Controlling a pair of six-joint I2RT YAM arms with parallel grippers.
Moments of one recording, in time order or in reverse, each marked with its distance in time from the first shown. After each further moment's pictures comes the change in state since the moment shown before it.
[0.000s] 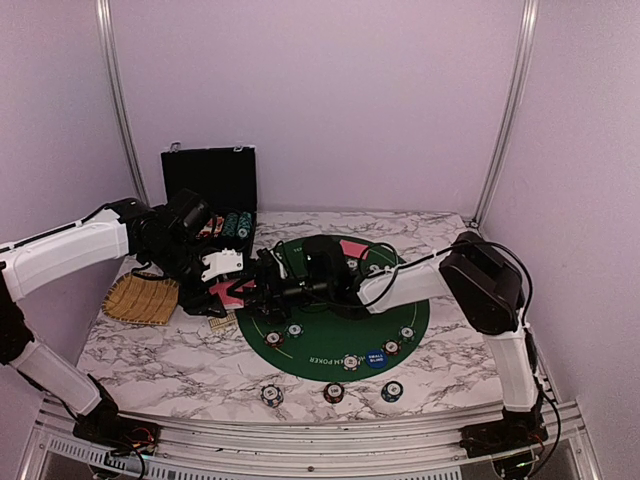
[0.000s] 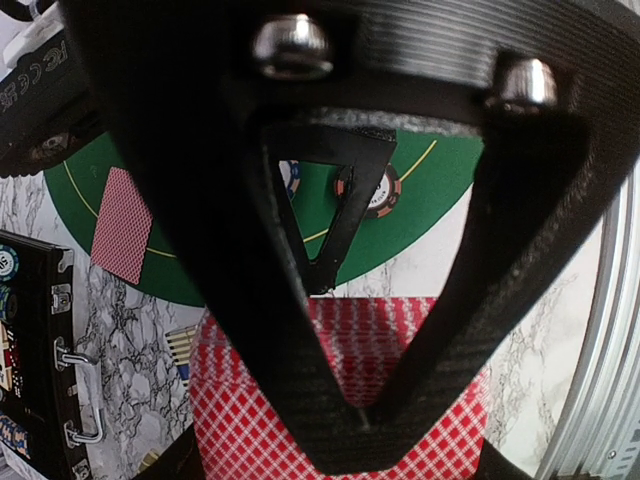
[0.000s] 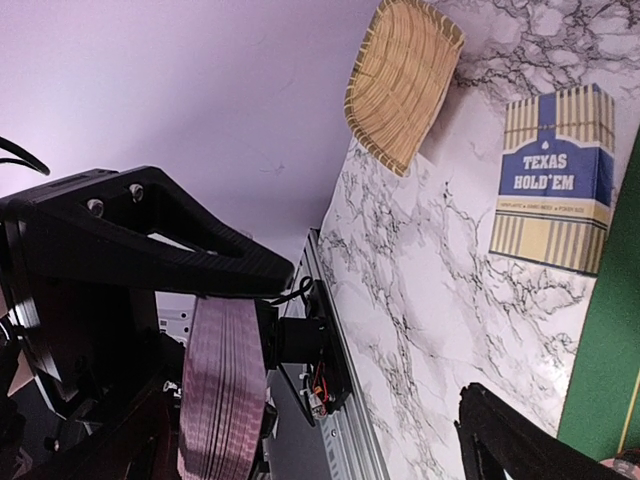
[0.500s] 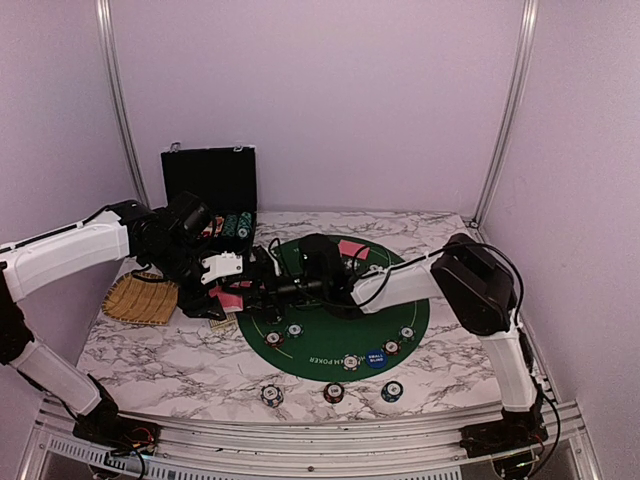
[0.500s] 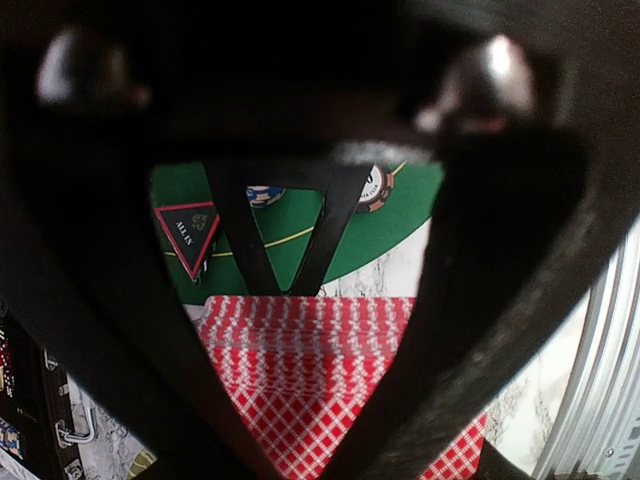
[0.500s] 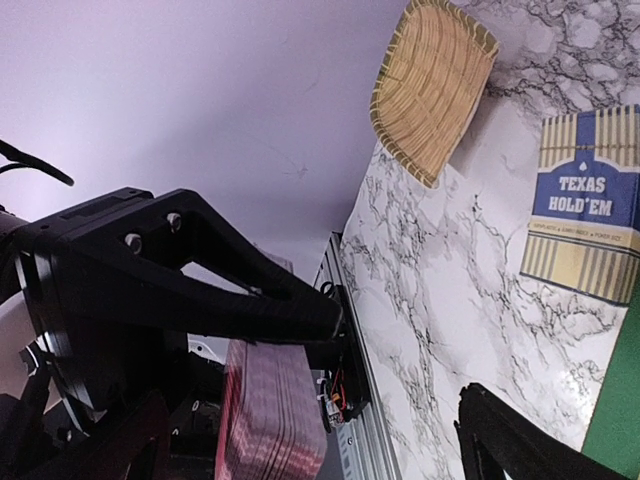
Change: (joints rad) left arm 0.000 0.000 -0.015 -0.001 0.004 0.001; right arm 0.004 0.050 0.057 0.063 -0.027 0.053
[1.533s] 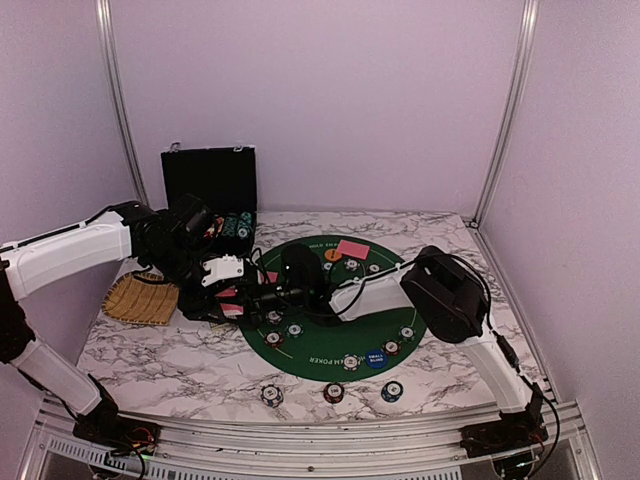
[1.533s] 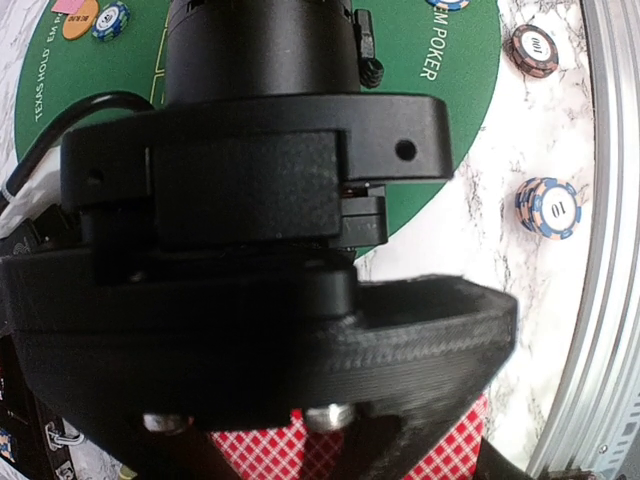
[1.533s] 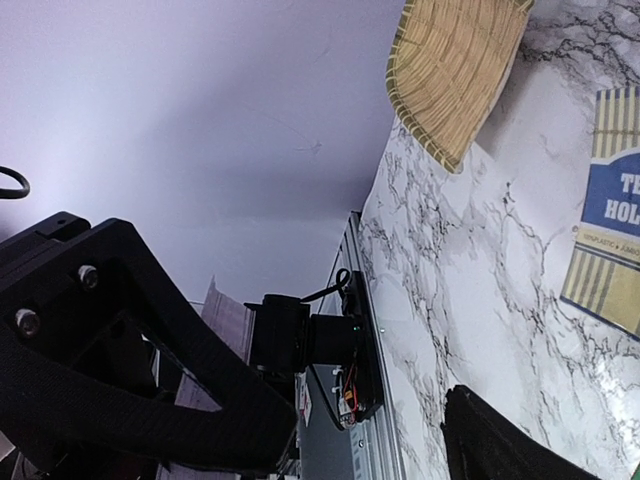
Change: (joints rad) left arm -0.009 0.010 0.000 -0.016 0.010 -0.001; right arm 0.021 0.192 0.196 0.067 -0.074 0.095
